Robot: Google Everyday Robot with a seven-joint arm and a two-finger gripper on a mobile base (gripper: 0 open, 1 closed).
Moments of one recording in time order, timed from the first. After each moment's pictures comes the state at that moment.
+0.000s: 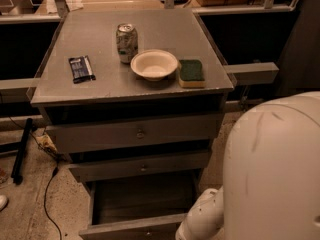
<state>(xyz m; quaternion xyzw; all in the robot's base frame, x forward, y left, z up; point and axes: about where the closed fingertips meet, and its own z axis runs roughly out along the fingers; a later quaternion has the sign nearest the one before) 0.318 -0.071 0.387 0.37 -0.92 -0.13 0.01</state>
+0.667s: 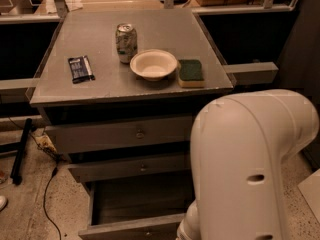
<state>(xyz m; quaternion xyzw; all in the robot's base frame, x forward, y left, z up) 0.334 -0.085 0.350 0.33 -0.94 -0.12 0.02</state>
